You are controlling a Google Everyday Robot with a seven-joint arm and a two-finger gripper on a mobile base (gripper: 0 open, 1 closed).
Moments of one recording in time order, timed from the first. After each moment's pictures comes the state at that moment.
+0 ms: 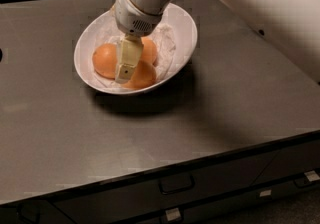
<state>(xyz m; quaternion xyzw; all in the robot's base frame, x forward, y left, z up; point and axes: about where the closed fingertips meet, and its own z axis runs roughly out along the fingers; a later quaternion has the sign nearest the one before) 0.566 0.096 0.936 -0.75 0.59 0.09 0.28</state>
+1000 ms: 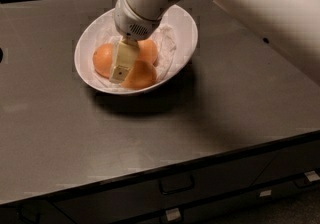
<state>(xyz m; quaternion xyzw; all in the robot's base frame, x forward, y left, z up) 0.571 0.096 0.933 -0.71 0.63 0.08 0.30</state>
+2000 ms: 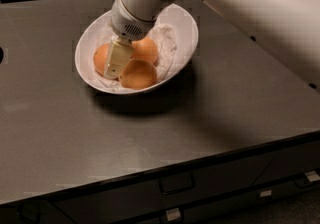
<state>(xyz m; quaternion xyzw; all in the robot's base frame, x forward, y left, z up) 0.582 0.106 0.925 -0.70 0.64 0.09 0.30</state>
